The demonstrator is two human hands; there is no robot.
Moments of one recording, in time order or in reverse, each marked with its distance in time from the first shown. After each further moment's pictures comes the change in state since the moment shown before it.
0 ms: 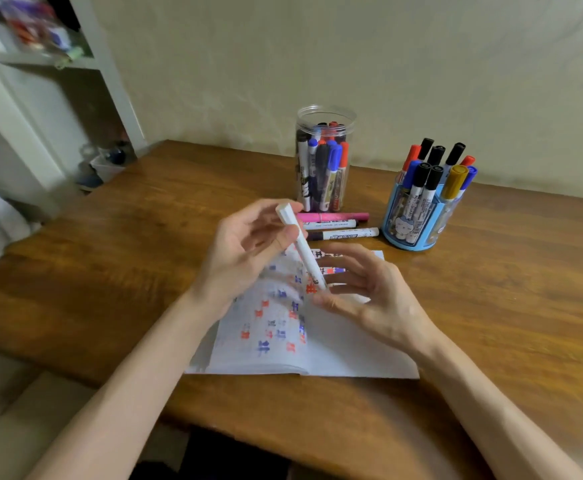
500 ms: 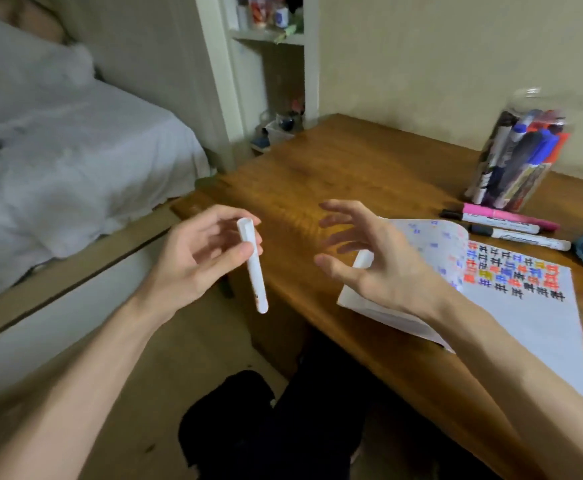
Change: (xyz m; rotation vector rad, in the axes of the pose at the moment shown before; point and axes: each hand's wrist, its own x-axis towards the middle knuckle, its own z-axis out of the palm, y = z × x) left_hand -0.198 0.038 -0.164 0.268 0.337 -0.074; right_hand 0.036 -0.075 0.151 -0.061 -0.399 -0.355
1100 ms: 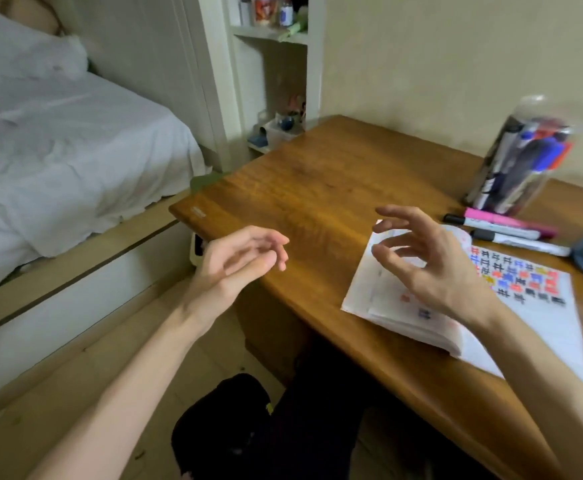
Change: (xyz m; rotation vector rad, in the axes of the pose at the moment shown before) left_hand 0.005 -0.028 0.023 -0.144 -0.015 -0.057; right_hand -0.015 0.022 -0.030 -0.059 0.157 0.108
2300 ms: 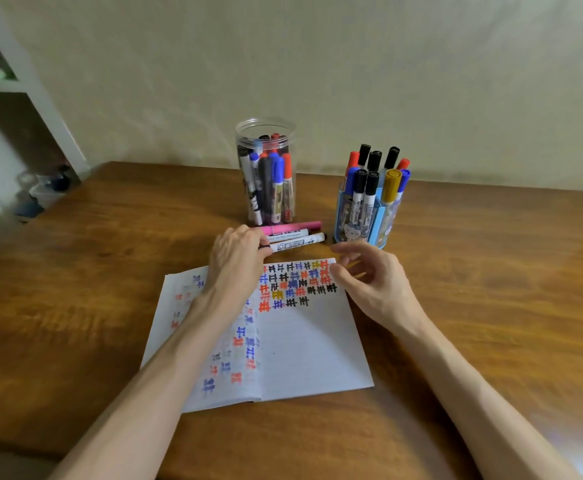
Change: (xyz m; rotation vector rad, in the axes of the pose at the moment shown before) left_hand 0.186 -0.023 0.289 0.973 -0.182 0.296; right_hand -0.100 0.095 -0.148 -0.171 0.534 0.385
